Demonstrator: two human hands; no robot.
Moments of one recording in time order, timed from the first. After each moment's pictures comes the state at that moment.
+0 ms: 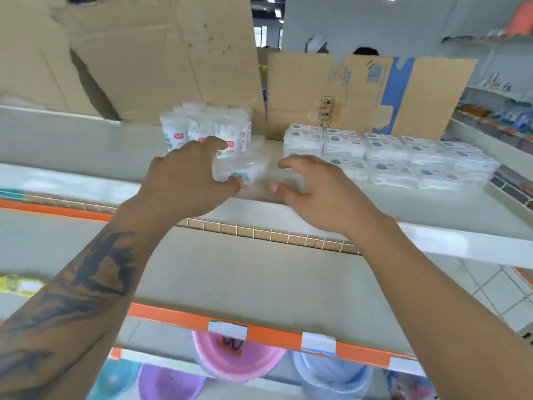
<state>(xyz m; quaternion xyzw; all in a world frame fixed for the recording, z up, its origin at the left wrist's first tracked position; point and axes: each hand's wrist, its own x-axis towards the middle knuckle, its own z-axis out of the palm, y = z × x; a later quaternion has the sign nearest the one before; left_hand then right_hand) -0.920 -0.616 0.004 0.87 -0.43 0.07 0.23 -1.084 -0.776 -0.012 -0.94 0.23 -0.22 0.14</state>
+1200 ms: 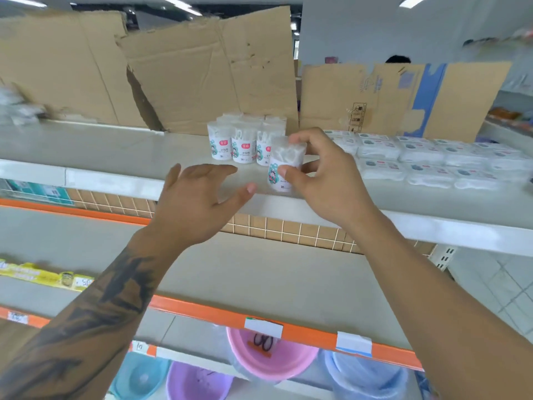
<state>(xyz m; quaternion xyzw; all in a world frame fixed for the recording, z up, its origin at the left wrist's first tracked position) -0.878 -0.552 -0.039 0.84 -0.47 0.15 0.23 -1.042 -0.717 -0.006 -0.84 0.16 -0.40 0.33</state>
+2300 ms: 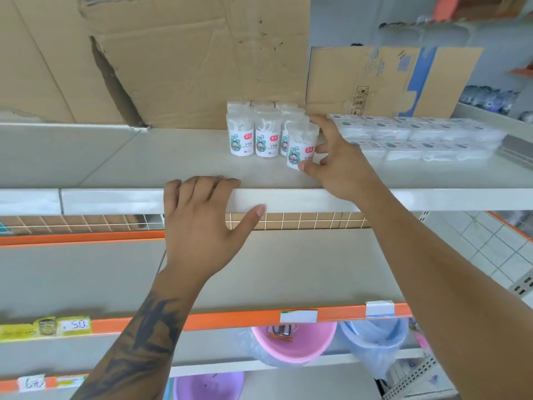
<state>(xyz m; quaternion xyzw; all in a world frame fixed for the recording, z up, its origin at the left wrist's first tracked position) -0.782 -0.517 -0.095 0.73 -0.52 0.30 0.33 -0.958 -0.703 -0.019 -0.84 0.37 -0.32 0.21</state>
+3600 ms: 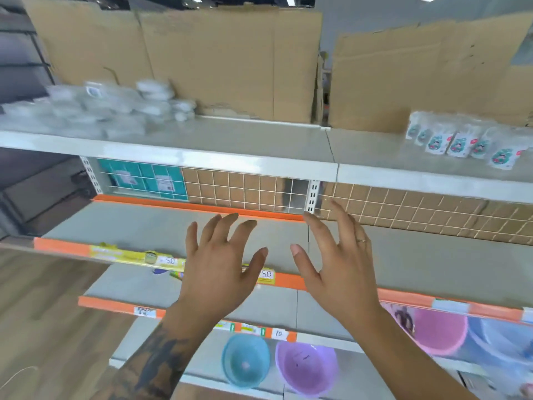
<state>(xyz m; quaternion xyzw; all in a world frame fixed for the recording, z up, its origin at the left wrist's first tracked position) -0.567 -0.170 -0.140 0.83 -0.47 0.20 0.22 -0.732 -0.311 -0.136 -0.87 0.26 -0.41 -0.02</state>
